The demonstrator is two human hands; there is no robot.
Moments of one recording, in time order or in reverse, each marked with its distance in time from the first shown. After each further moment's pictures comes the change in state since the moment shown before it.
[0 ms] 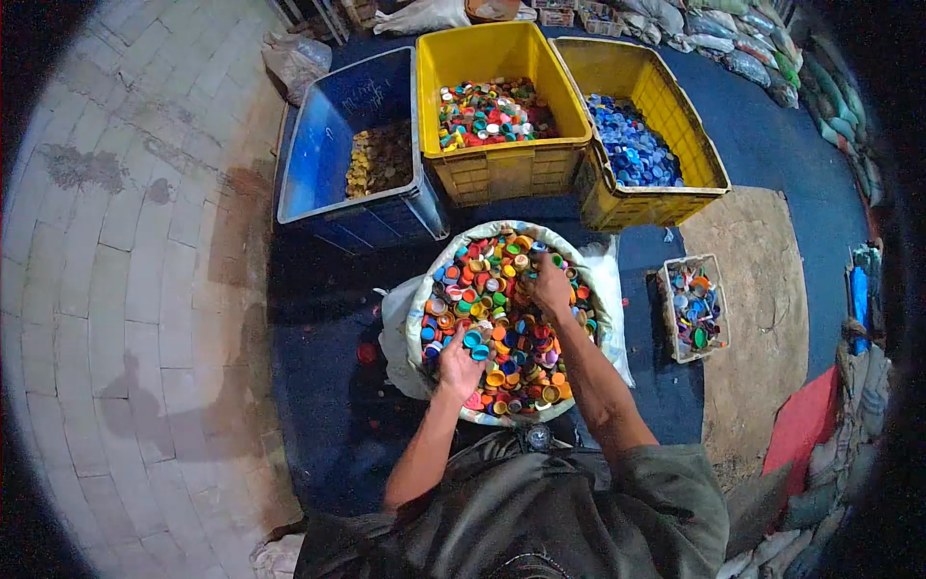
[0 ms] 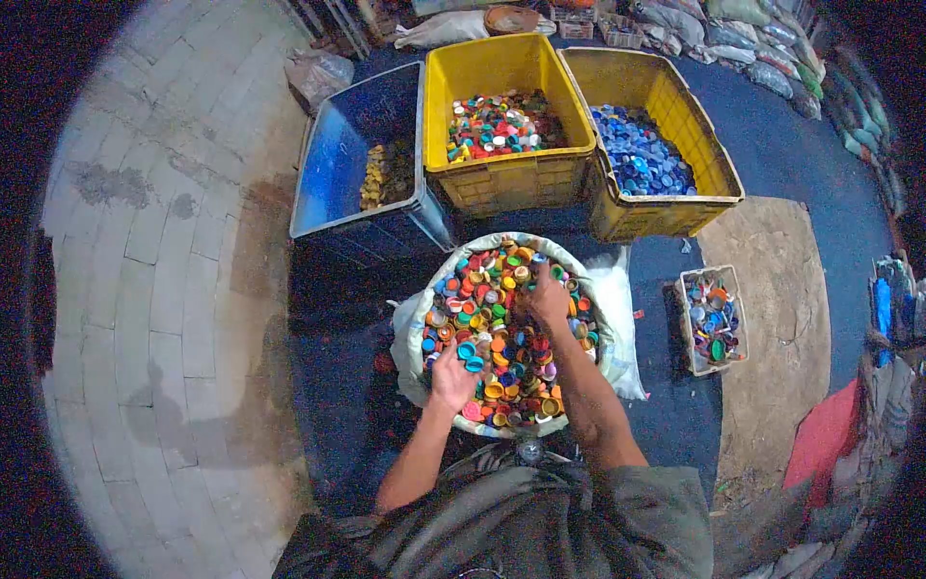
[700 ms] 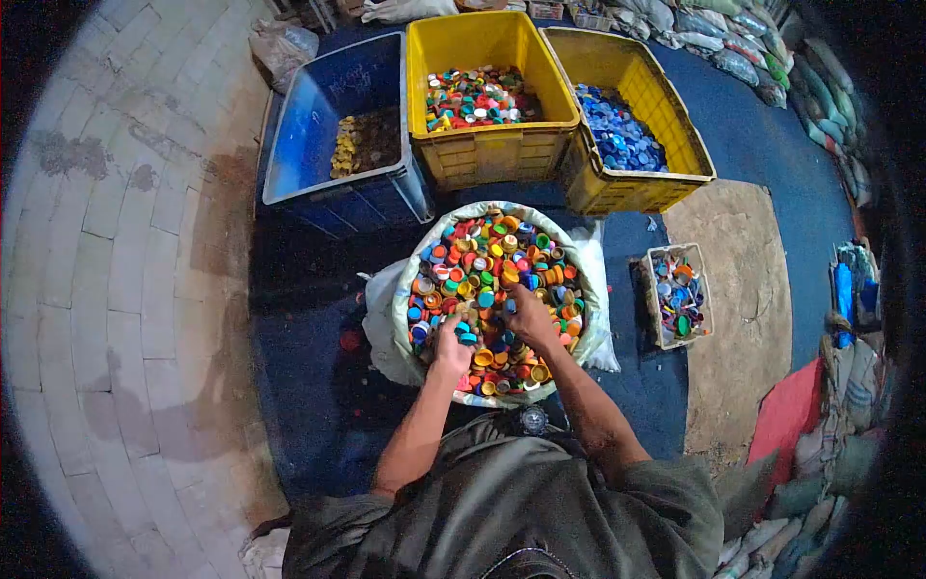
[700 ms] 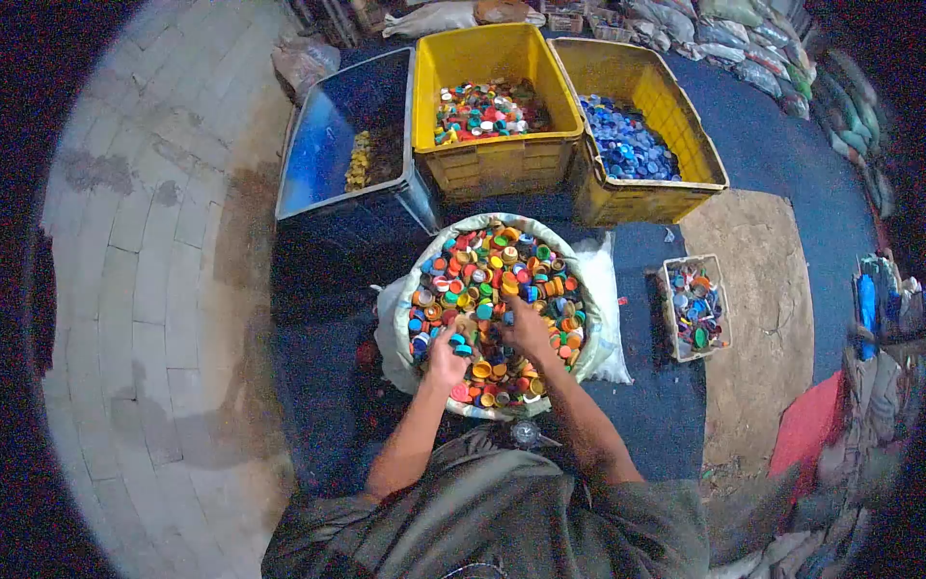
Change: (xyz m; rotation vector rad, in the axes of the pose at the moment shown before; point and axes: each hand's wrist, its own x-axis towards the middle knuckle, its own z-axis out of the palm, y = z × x) left_hand 0.027 -0.021 -0.040 0.030 0.160 -0.032; right_hand -0.100 -0.017 -0.007 0.216 -0.134 -0.150
